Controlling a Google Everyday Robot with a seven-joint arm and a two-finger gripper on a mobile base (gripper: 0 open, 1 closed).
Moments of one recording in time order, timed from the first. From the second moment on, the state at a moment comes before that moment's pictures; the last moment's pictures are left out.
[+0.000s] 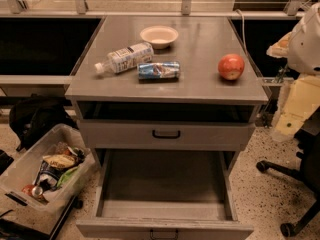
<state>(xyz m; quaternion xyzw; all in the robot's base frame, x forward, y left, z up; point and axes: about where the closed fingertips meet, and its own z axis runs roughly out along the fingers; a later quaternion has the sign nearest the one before) 0.438 -0.216 0.977 -0.60 0.78 -0.04 0.16</state>
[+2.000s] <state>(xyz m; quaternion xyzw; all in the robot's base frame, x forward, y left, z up) 0.567 -0.161 1.058 -0.63 0.74 -0.16 0.16</state>
